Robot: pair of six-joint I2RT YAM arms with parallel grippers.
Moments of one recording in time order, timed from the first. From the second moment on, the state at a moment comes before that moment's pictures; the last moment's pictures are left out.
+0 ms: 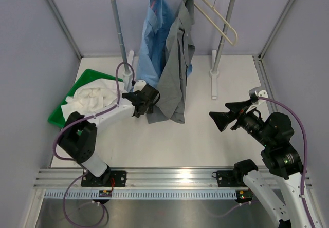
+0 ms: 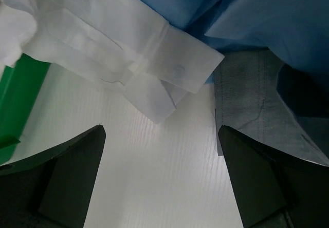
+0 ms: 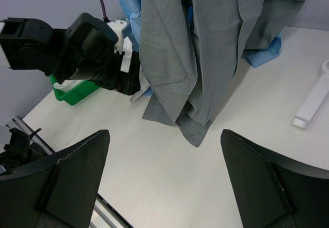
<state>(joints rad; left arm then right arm) -0.64 1.57 1.10 -0.66 -0.60 -0.62 0.31 0.47 0.90 -0.49 -0.35 0.27</state>
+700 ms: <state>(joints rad) -0.60 1.81 1.07 -0.51 -0.68 -0.63 0.32 0.47 0.90 -0.49 -0.35 0.27</state>
